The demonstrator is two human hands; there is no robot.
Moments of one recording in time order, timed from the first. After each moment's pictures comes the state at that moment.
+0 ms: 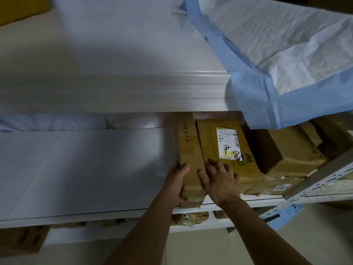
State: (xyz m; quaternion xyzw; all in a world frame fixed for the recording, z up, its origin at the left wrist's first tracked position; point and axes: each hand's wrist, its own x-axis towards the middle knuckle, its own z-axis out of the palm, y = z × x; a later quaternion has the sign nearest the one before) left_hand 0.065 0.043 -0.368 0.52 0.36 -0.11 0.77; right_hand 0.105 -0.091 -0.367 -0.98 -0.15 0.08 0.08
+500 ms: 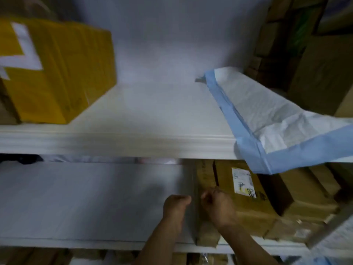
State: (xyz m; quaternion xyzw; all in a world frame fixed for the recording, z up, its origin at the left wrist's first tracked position) left_hand 0.019 0.082 -0.293 0.62 0.40 0.03 0.67; right_hand 0.074 -0.037 -0.290 -0.93 -0.19 0.07 0.30
